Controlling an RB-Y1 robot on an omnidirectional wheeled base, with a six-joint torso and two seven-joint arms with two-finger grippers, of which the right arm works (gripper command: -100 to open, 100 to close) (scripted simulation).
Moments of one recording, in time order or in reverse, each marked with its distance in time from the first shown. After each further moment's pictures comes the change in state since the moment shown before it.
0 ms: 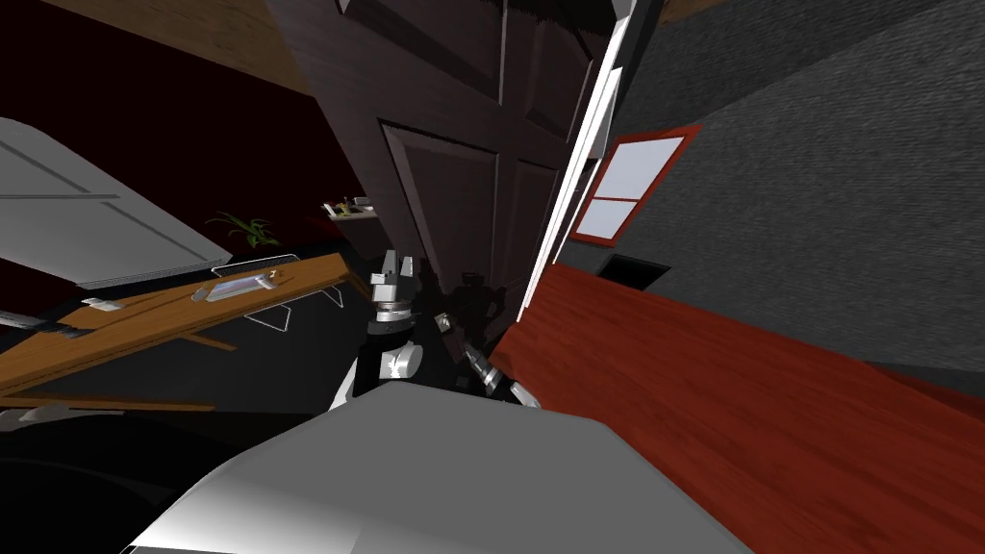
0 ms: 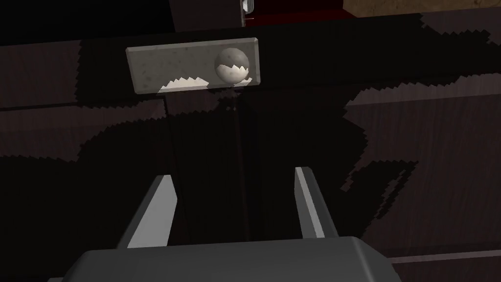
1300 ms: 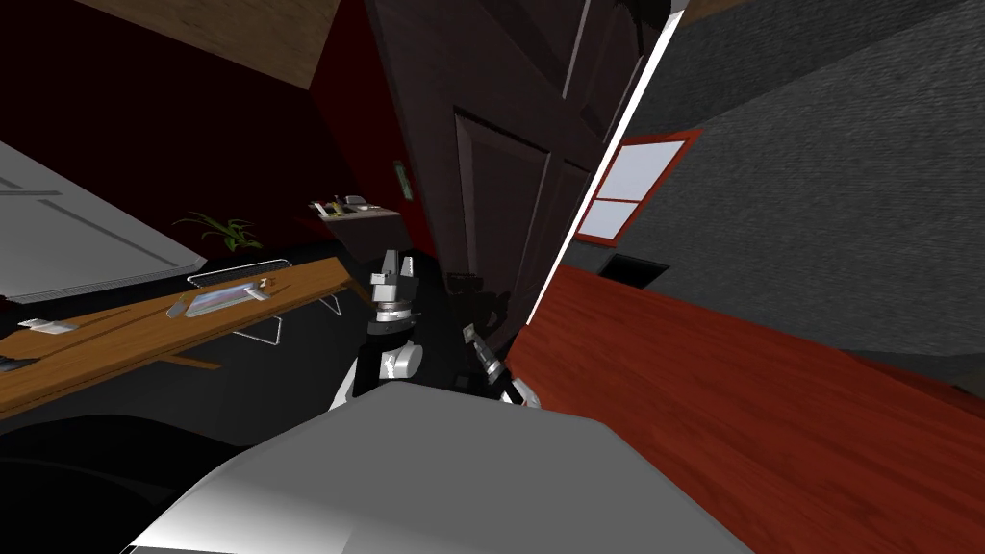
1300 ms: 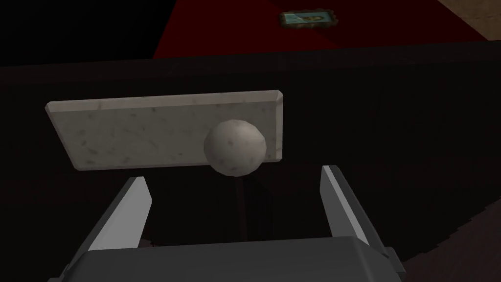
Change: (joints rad) arm -0.001 0.056 -0.139 0.050 -0.022 0.026 0.061
